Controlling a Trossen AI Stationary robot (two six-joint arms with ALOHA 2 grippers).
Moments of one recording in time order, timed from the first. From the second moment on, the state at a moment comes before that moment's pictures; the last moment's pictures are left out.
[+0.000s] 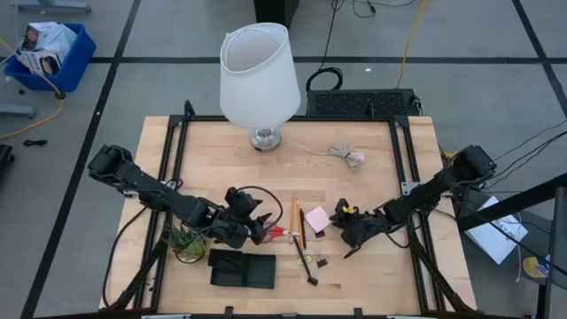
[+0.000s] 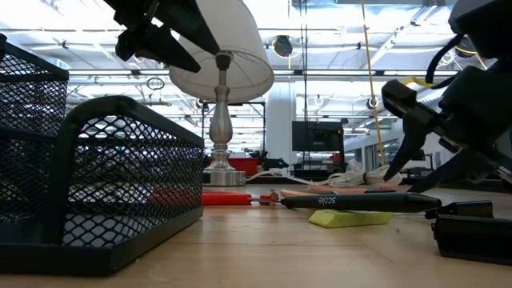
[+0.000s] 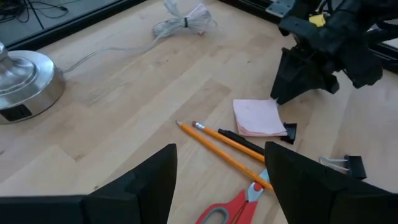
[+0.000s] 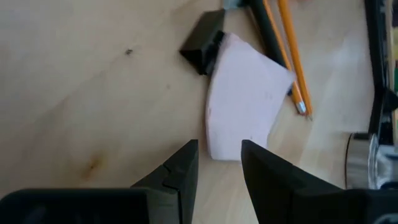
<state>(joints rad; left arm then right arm) -0.46 1.51 1.02 -0.36 -0.75 -0.83 0.48 1.52 0.37 0.20 0.52 -0.69</state>
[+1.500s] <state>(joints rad) -0.46 1.51 1.02 -0.34 -0.68 -0.83 0.46 1.63 0.45 -0.04 0.69 -0.42</state>
